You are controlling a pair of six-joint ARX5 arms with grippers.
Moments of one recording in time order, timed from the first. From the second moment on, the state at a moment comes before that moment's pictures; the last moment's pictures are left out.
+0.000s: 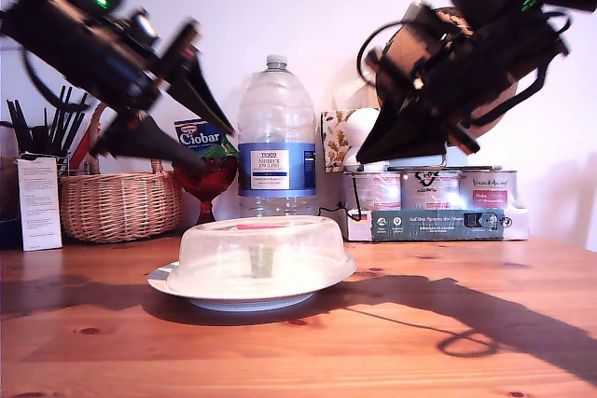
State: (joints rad) left arm -0.30 1.72 1.21 -0.31 0.62 -0.31; right arm 0.32 1.70 1.06 0.00 -0.52 0.12
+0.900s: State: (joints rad) left arm -0.40 1.84 1.32 -0.42 0.59 -0.34; right arm 0.32 1.86 1.06 0.07 -0.51 0.05
